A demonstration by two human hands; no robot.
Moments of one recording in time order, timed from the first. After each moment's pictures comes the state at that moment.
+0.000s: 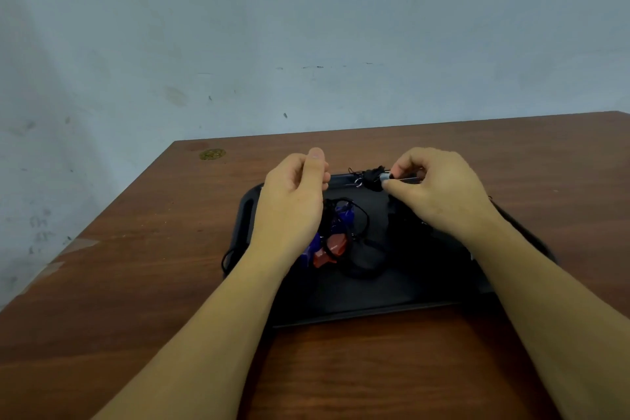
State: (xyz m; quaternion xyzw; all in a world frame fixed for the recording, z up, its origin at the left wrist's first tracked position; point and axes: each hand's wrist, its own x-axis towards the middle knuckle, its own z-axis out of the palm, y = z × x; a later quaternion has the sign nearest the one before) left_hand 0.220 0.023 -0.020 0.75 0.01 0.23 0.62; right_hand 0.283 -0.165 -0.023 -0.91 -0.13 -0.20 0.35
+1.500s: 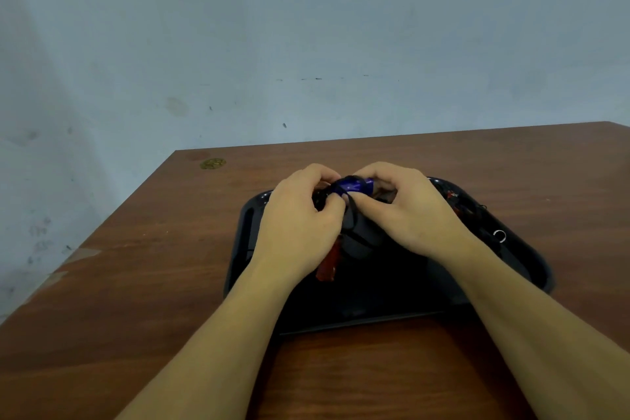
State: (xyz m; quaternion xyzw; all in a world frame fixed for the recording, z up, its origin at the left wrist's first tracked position) left_hand 0.211 0.024 -0.017 0.87 -0.05 0.24 0.43; right_hand 0.262 -0.139 -0.020 -0.84 -0.28 -0.12 0.45
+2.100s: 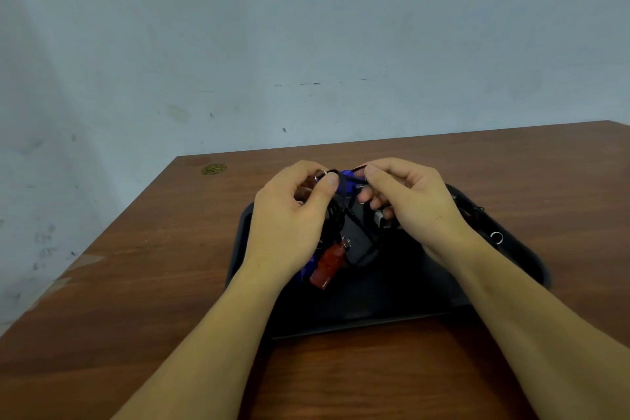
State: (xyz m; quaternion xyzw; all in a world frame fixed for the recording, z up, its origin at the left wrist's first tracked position) left_hand 0.212 0.029 -0.015 0.81 -0.08 0.31 0.49; right_hand 0.260 -0.139 -0.017 -0.72 -0.18 -0.08 0.66
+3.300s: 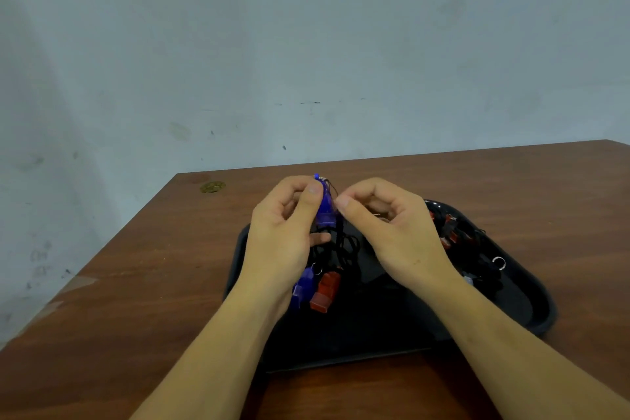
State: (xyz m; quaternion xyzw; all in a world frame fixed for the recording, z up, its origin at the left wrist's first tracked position) left_hand 0.213 0.023 -0.012 0.68 -0.07 0.21 0.70; right_hand 0.246 -0.123 -0.021 -0.70 -0.29 -0.14 0.64
